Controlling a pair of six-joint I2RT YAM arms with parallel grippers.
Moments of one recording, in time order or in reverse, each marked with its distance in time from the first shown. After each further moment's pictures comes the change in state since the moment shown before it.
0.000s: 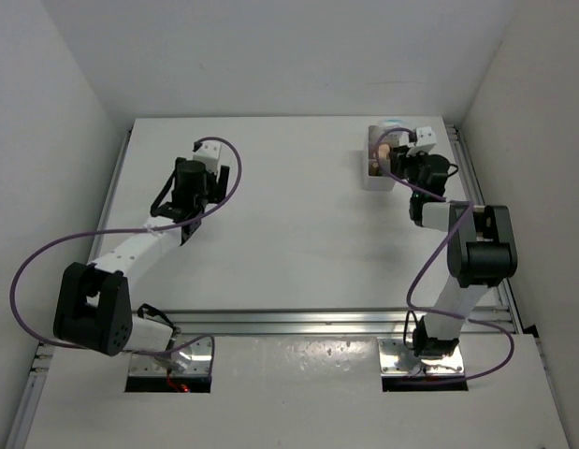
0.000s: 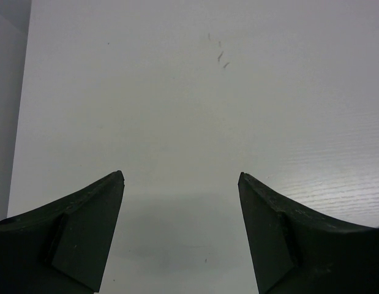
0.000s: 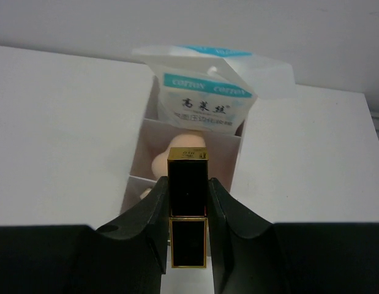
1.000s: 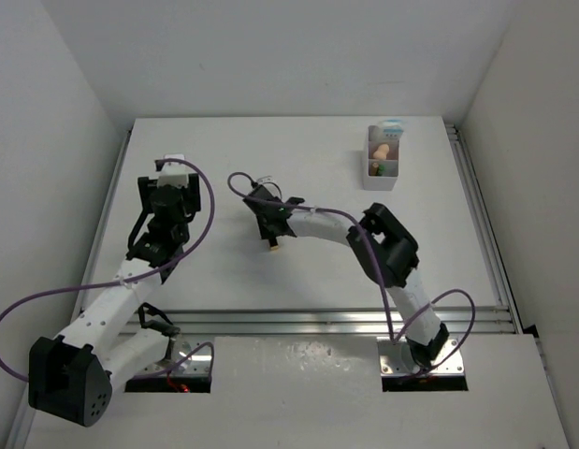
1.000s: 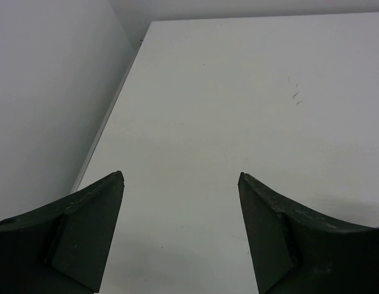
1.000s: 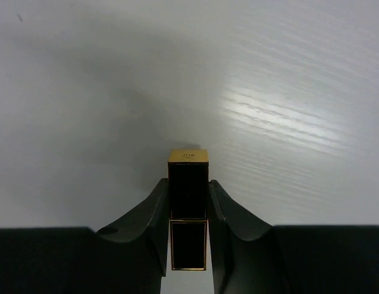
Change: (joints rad) left arm -0.009 -0.375 -0.190 0.031 -0.279 -0.023; right arm 0.920 0.436 0.786 -1.294 0.570 0.565
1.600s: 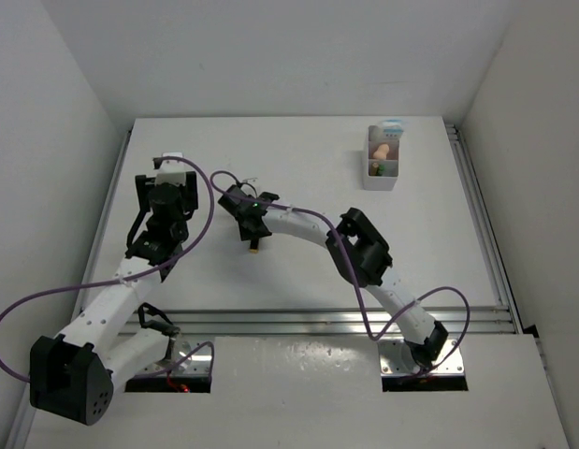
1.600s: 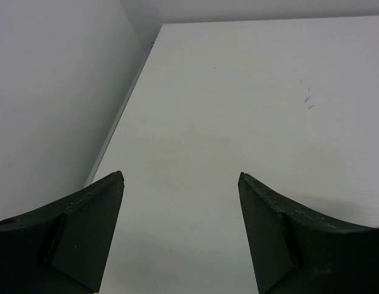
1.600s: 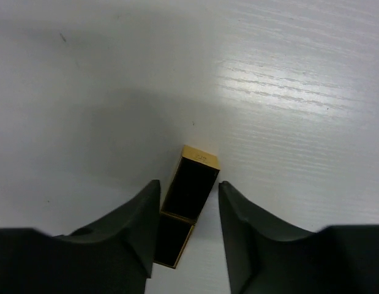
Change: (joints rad) left arm 0.015 0.008 0.012 0.003 -0.010 0.021; right arm 0.053 0.164 0.310 -0.234 0.018 0.128
